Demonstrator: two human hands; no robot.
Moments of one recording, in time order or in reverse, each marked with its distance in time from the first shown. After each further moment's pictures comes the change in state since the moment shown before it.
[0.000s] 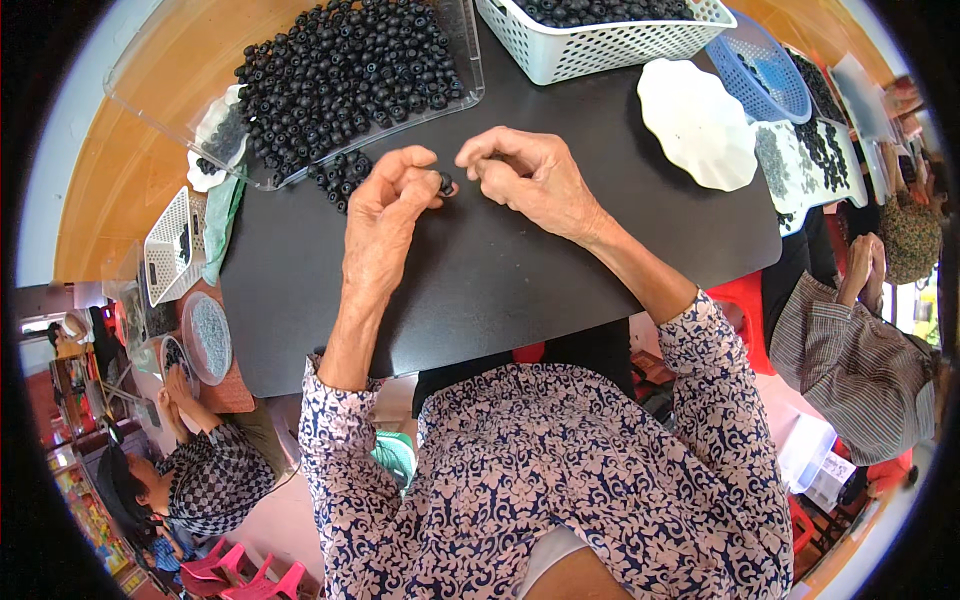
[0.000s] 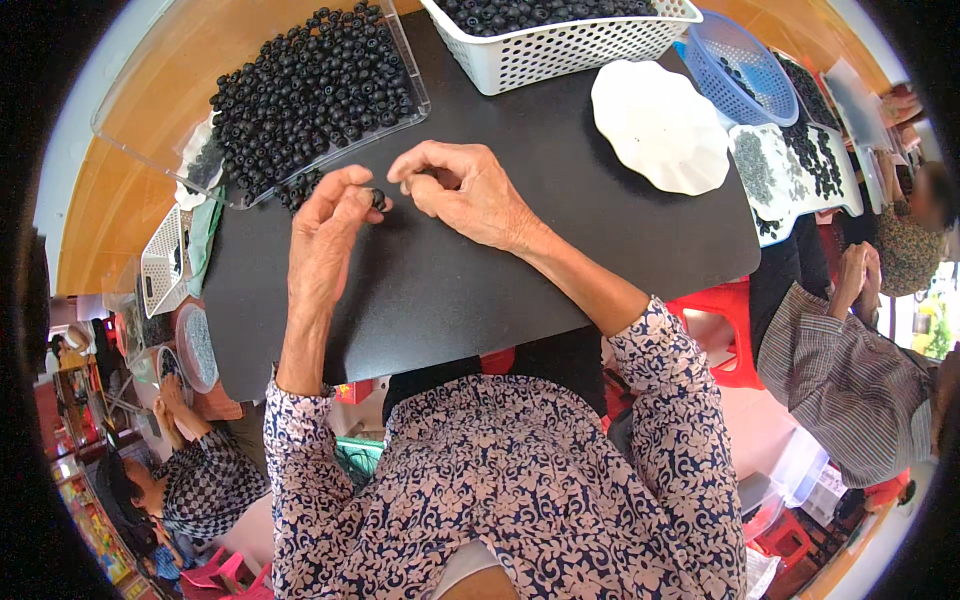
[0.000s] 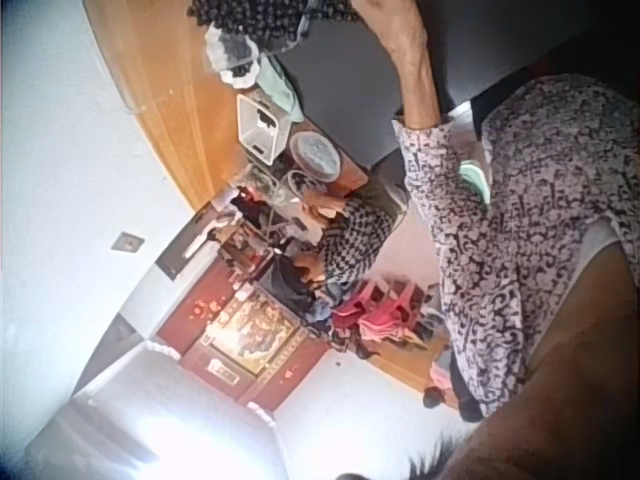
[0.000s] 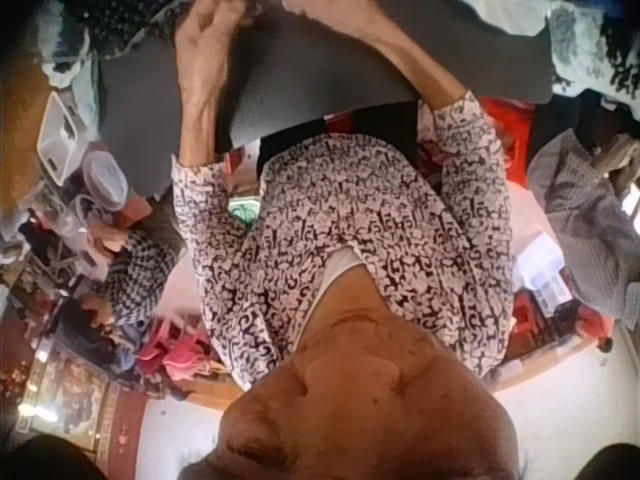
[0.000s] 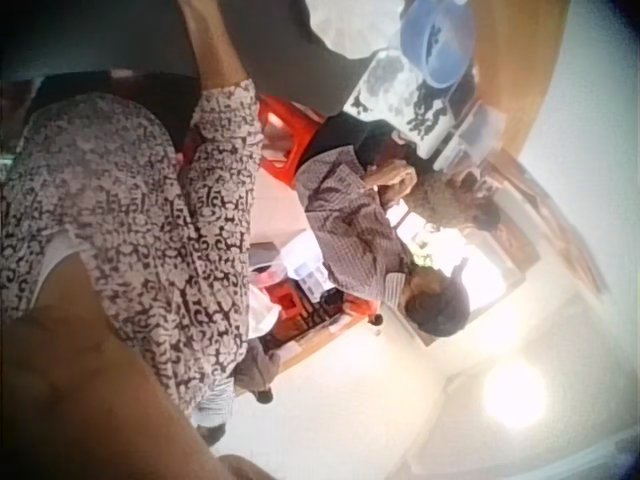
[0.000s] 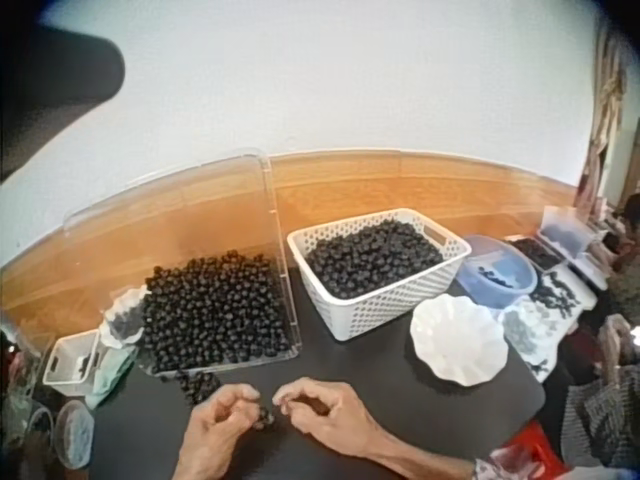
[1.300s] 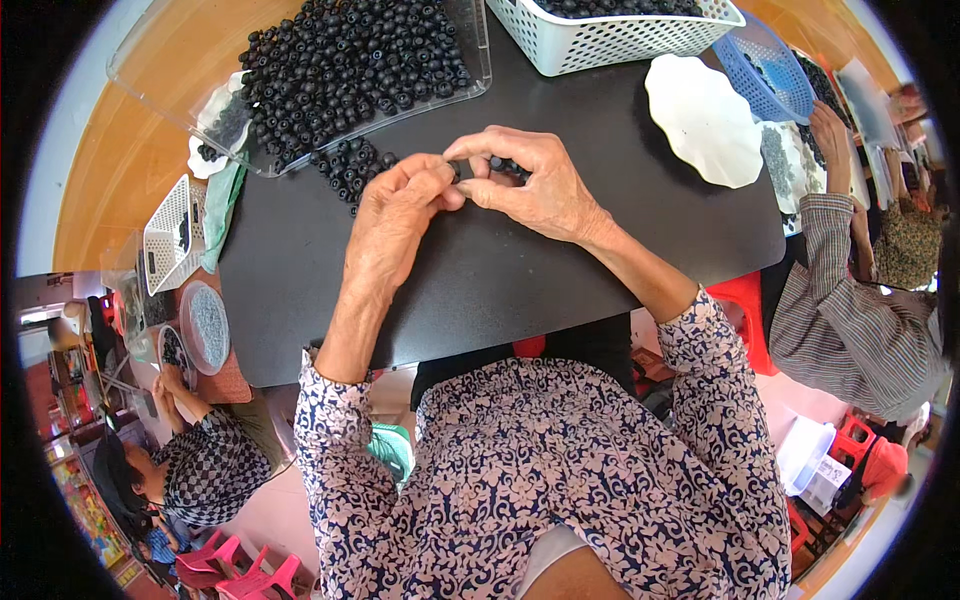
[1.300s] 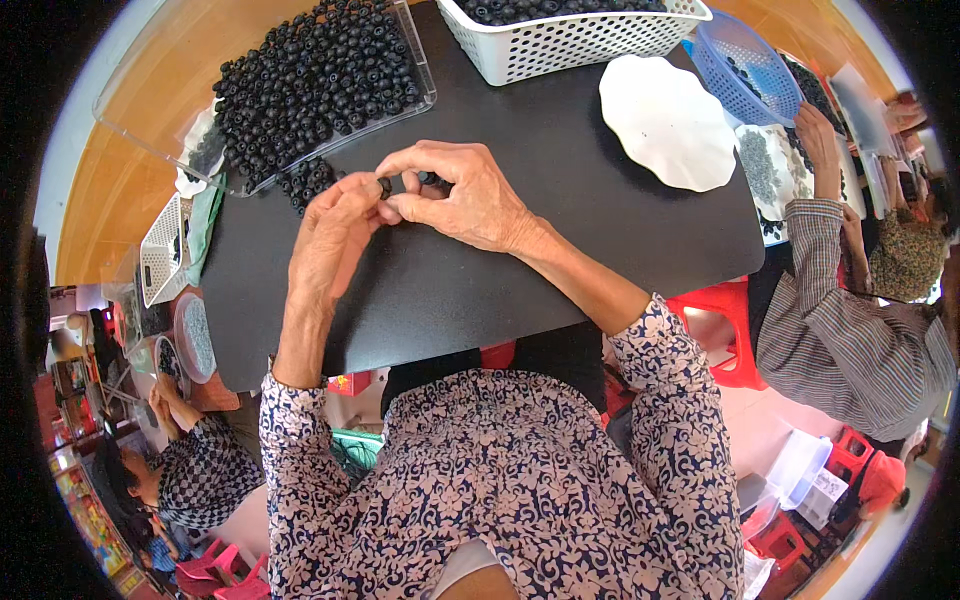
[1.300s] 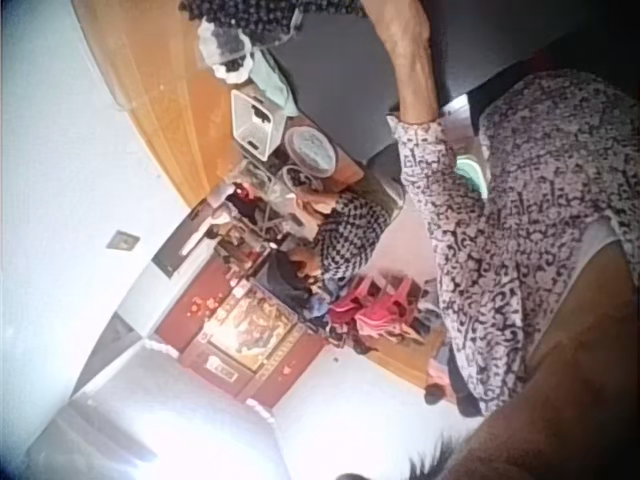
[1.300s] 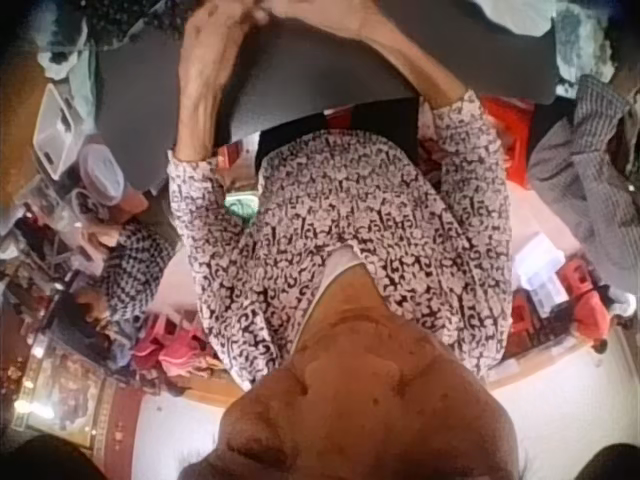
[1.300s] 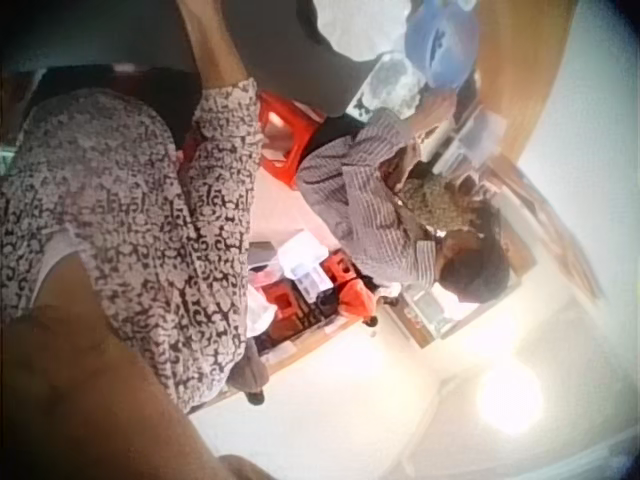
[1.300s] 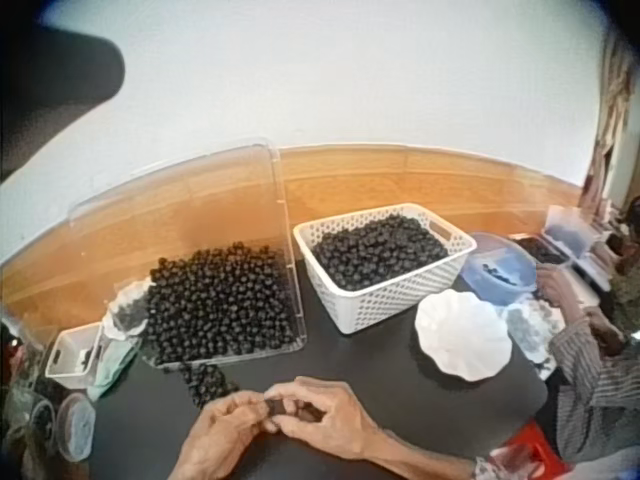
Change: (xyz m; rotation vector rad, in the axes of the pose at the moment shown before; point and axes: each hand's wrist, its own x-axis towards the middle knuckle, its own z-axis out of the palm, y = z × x) left_hand -0.004 0.000 0.000 -0.170 -0.111 -0.141; right_hand 0.000 -0.002 0.006 -0.352 -0.034 -0.266
